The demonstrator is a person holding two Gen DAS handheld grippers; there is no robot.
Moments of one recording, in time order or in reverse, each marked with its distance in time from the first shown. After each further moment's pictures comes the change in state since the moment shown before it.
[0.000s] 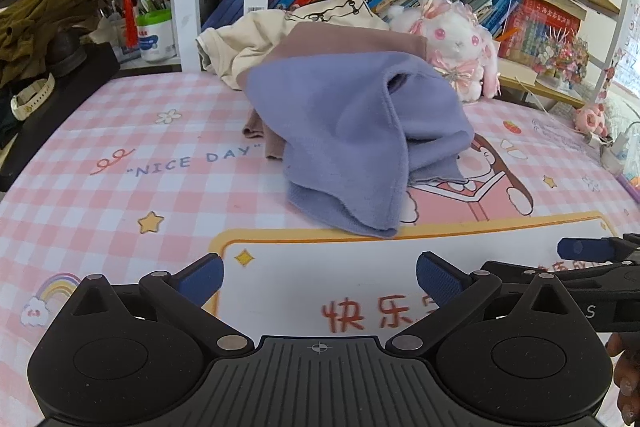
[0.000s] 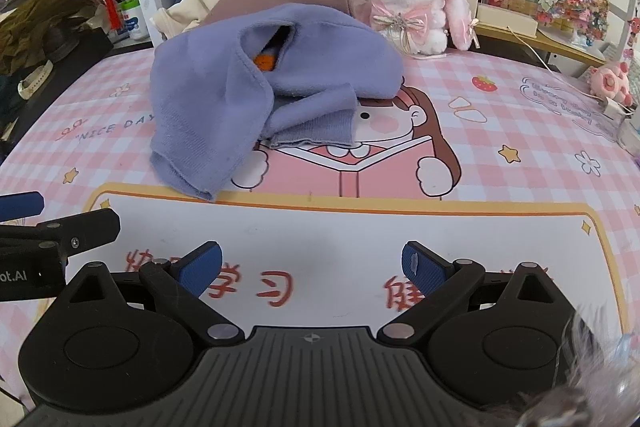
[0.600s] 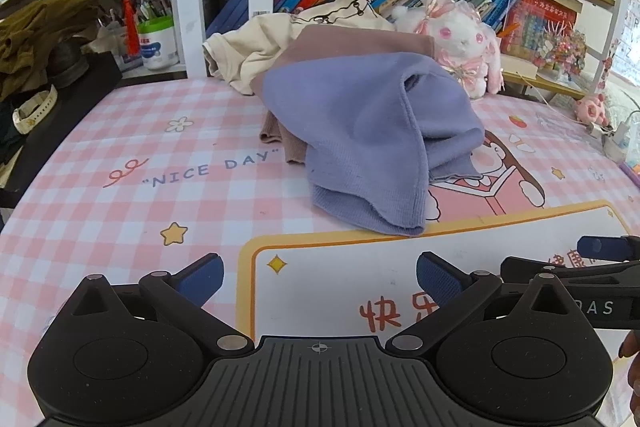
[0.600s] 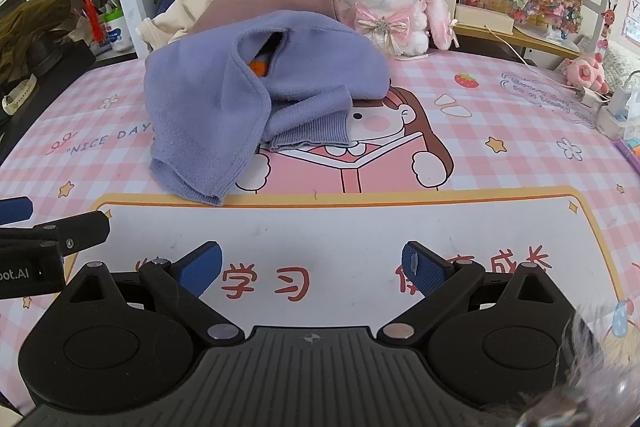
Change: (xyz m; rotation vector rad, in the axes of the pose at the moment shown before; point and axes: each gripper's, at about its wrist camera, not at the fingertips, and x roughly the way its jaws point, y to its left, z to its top) left arm -0.002 0.027 0.003 0.049 -0.002 -0.017; right arm -0.010 0.027 -0.005 0.054 -0.018 -0.078
